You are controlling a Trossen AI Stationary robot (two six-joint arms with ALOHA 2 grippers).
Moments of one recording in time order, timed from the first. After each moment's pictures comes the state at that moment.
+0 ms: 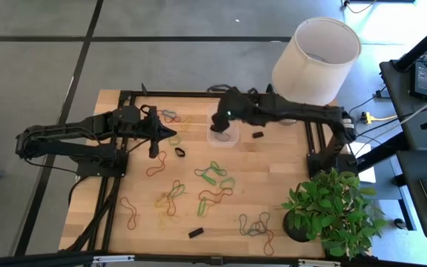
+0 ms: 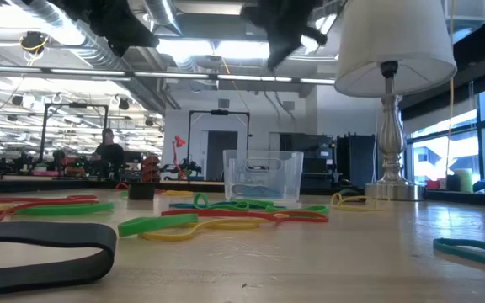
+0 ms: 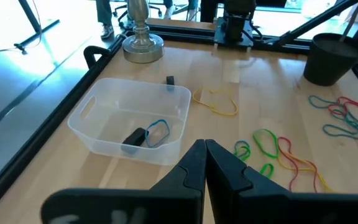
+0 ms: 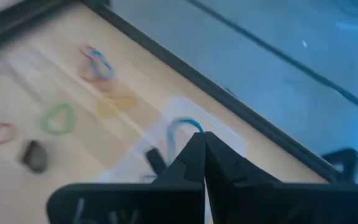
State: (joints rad) left arm 0.20 0.76 0.72 -0.38 0.02 -0.03; right arm -0.14 1.80 1.81 -0.99 0.59 0.54
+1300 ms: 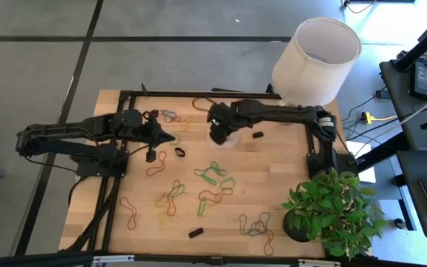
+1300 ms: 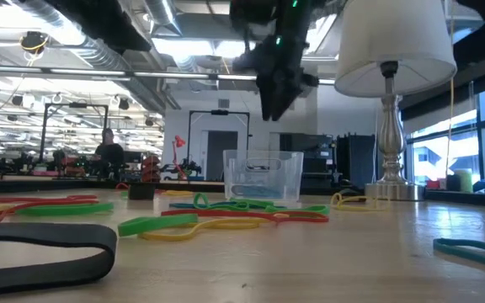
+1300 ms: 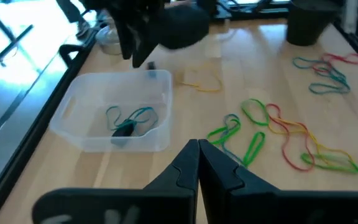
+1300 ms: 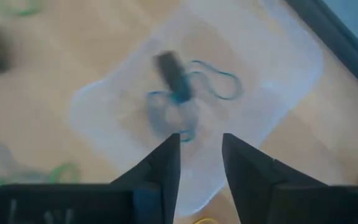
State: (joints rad) left arm 0.14 0.77 0.72 -0.45 0.01 0.12; right arm -0.16 1.97 1.79 -1.08 0.31 0.53
